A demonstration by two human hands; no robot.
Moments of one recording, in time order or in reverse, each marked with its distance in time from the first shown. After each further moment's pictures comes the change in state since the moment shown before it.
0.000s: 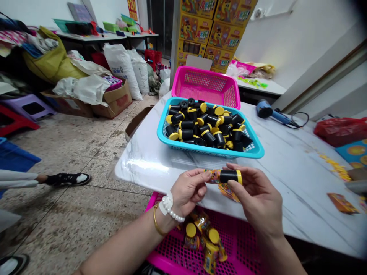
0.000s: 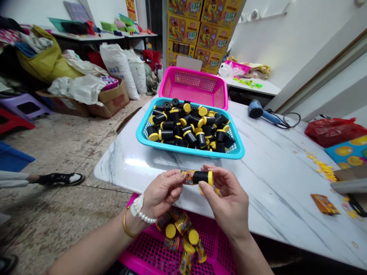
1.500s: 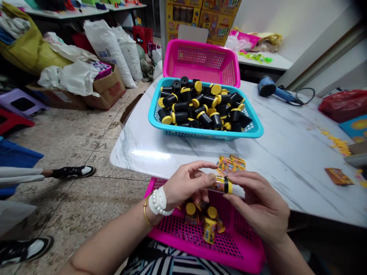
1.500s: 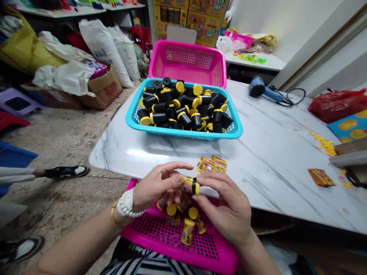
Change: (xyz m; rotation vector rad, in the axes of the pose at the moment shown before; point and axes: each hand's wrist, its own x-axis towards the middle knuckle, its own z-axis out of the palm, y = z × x) left_hand -0.027 0.000 -0.002 0.515 -0.238 -0.029; right_hand -0.041 0.008 -0.031 -0.240 -0.232 -0.354
